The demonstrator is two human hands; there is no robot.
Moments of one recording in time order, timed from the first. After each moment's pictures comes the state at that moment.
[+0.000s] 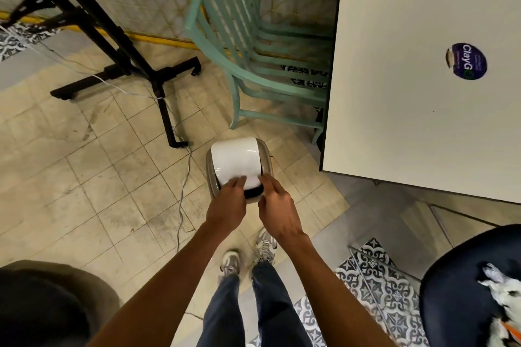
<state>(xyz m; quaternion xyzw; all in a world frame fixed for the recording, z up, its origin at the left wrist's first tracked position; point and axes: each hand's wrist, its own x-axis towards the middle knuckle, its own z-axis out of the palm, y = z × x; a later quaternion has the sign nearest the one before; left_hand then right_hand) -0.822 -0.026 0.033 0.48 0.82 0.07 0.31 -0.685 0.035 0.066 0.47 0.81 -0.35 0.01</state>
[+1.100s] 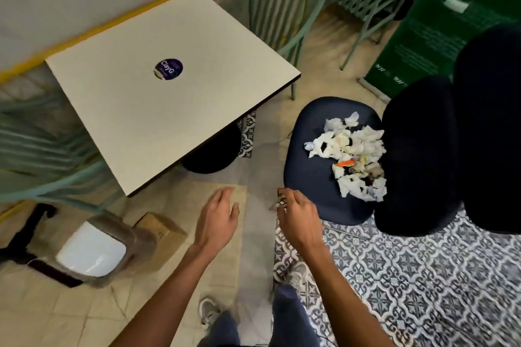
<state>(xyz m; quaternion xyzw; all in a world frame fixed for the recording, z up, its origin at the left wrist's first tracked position) -0.420 -0.045 0.205 0.79 0.56 0.13 0.23 -0.215 -0.122 0.204 0.80 0.56 -0.17 -0.14</state>
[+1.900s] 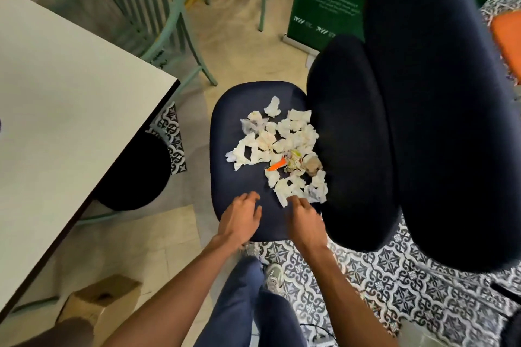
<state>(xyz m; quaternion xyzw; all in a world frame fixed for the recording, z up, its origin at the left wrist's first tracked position) -0.063 0.022 0.085 0.86 0.40 -0.10 0.30 0.063 -0.111 0.085 0.89 0.35 -0.28 -0.05</state>
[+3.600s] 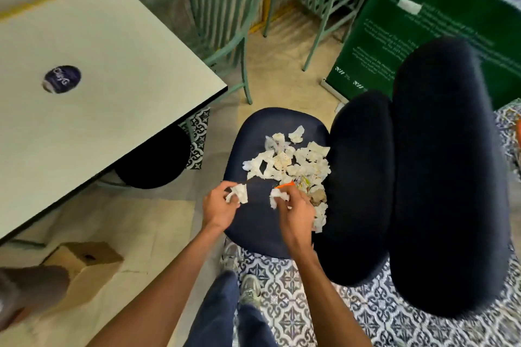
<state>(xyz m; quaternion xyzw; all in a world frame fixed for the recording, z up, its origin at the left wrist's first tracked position) -0.101 0.032 0.112 0.60 0.62 0.16 0.48 0.069 -0.075 0.139 0.83 0.38 -0.23 -0.36</state>
